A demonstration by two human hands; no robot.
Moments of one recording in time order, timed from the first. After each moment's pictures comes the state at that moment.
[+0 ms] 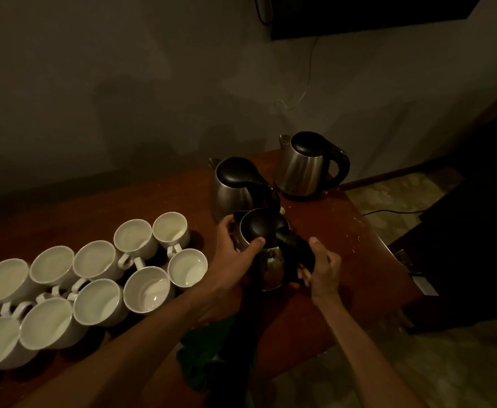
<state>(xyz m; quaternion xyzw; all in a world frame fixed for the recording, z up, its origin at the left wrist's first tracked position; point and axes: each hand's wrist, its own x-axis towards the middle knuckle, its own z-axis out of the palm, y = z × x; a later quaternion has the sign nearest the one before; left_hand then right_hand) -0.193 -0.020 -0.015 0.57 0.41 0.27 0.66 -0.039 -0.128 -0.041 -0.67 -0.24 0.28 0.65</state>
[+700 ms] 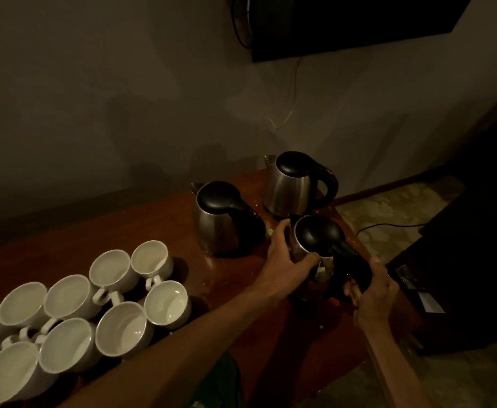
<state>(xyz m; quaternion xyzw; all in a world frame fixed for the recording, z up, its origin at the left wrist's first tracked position) -0.070 -0.037 0.005 0.66 0.34 0.14 0.66 0.054 -0.164 -0.037 -0.65 -0.11 0.18 0.73</state>
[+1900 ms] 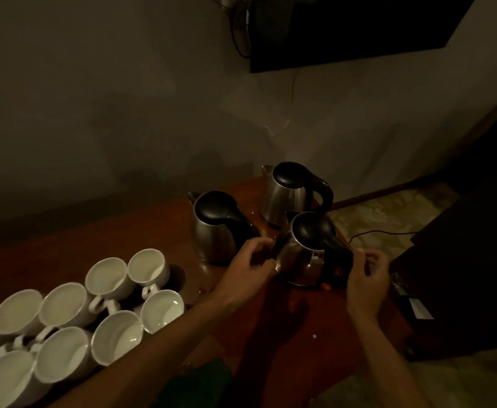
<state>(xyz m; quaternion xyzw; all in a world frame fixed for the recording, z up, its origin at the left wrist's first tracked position) -0.118 -0.001 0.010 0.68 0.34 0.16 0.63 0.075 -0.128 -0.026 -0.79 -0.11 0.07 0.60</state>
